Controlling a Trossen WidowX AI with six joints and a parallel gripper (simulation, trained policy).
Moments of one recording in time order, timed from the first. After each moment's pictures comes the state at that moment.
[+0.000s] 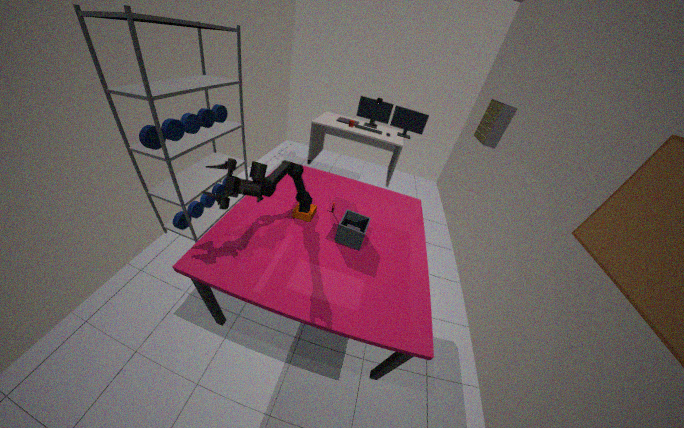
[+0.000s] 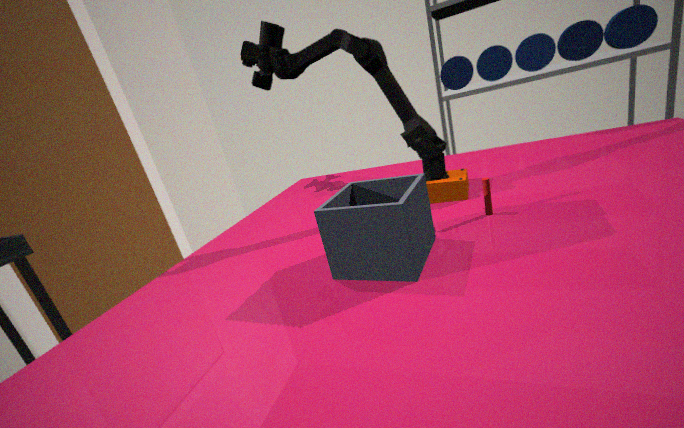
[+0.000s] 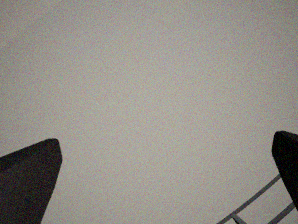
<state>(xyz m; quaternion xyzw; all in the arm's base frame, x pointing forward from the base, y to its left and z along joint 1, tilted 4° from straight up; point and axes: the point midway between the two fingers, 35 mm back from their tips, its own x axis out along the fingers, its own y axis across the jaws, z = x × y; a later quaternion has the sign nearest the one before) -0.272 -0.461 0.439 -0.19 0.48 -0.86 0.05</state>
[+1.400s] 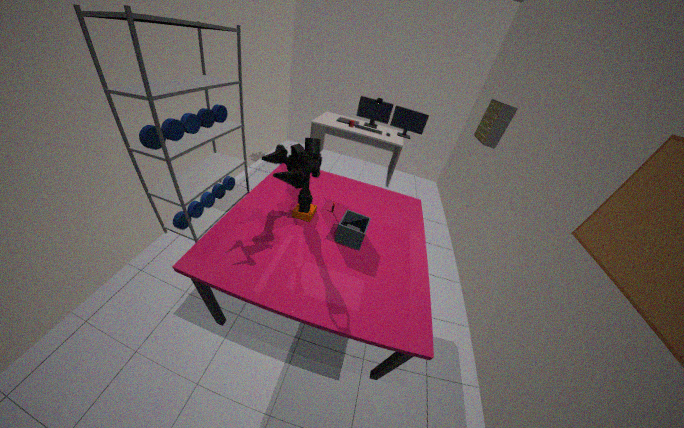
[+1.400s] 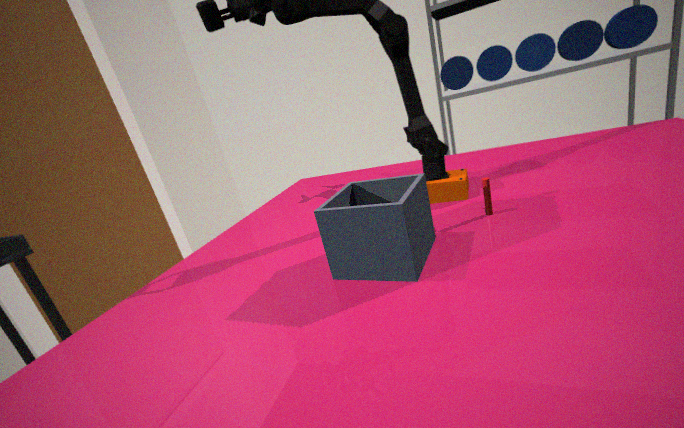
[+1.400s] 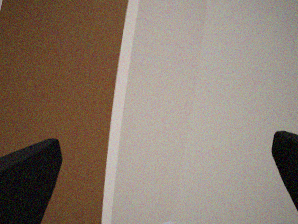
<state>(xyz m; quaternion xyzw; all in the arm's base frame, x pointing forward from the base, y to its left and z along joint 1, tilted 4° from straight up) -0.037 -0.451 0.516 -0.14 0.06 -0.92 0.36</state>
